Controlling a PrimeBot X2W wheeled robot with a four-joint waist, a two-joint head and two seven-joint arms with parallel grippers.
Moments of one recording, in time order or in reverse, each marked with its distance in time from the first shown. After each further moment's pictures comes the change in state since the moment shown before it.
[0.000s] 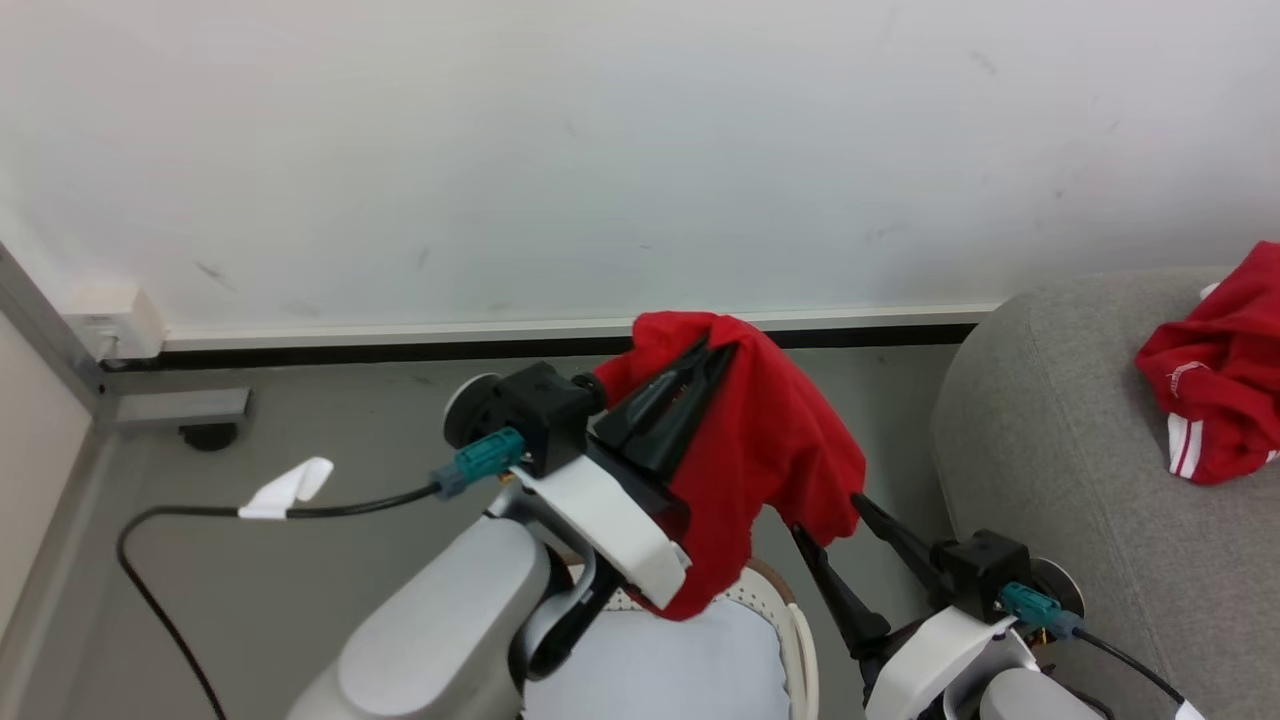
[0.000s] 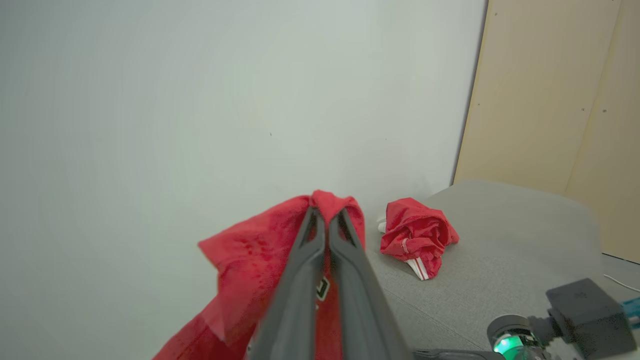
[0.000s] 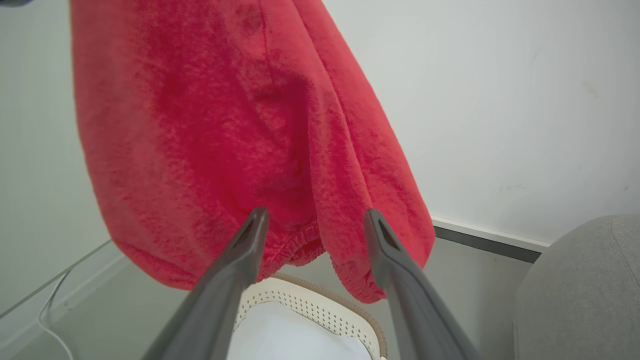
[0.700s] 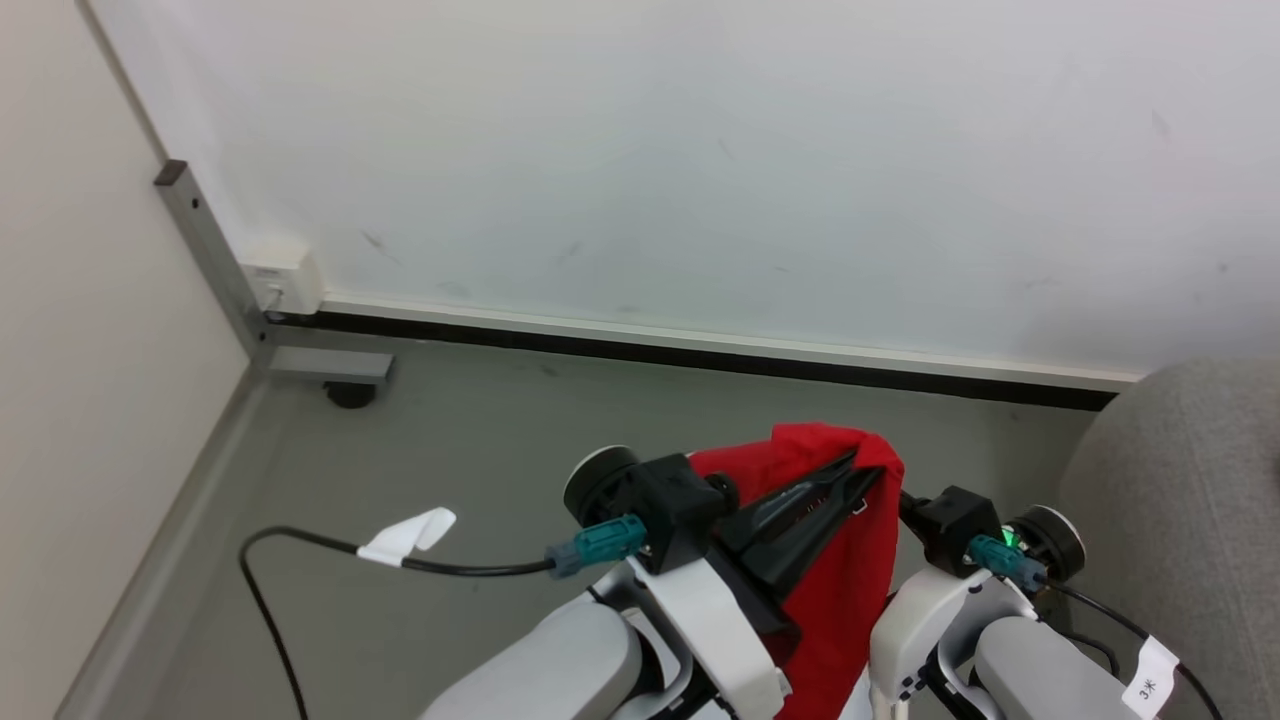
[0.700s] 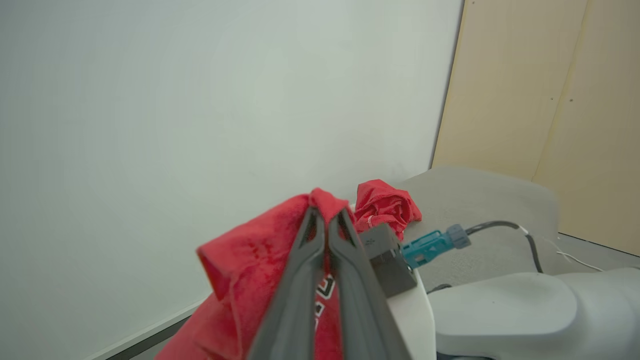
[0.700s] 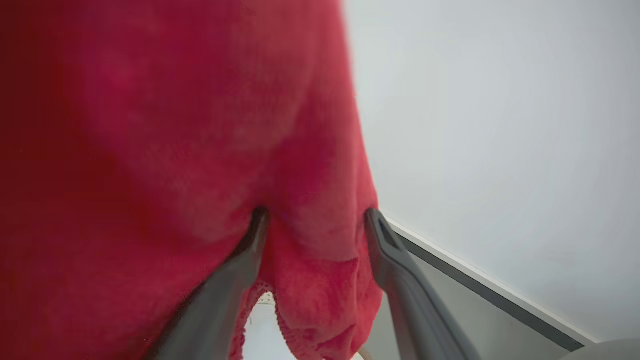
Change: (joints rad) left arm 0.056 -0.054 -0.147 -0.124 -0.009 -0.024 0.066; right arm -0.167 0.008 0.099 0.219 -0.053 0.000 -0.005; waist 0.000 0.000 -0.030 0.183
